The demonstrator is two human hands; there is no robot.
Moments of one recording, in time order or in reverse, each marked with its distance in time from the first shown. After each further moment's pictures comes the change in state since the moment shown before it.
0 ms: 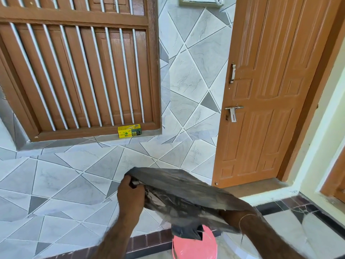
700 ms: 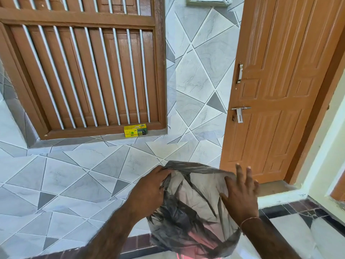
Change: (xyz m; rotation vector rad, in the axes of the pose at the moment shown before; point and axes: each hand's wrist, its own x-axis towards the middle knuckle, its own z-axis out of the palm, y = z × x) left_hand -0.001 0.025 -0.014 0.610 -0.564 0.597; right_hand 0.026 -0.003 0.004 -0.383 0.708 -0.179
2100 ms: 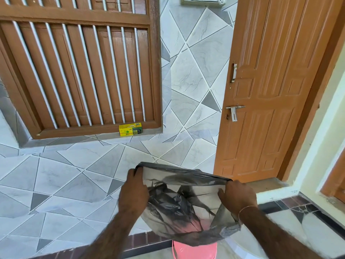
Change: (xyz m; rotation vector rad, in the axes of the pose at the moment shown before) left_hand 0.002 -0.032 0.030 0.088 0.238 -0.373; right_hand 0.004 0.004 -0.033 -0.067 -0.246 0.035
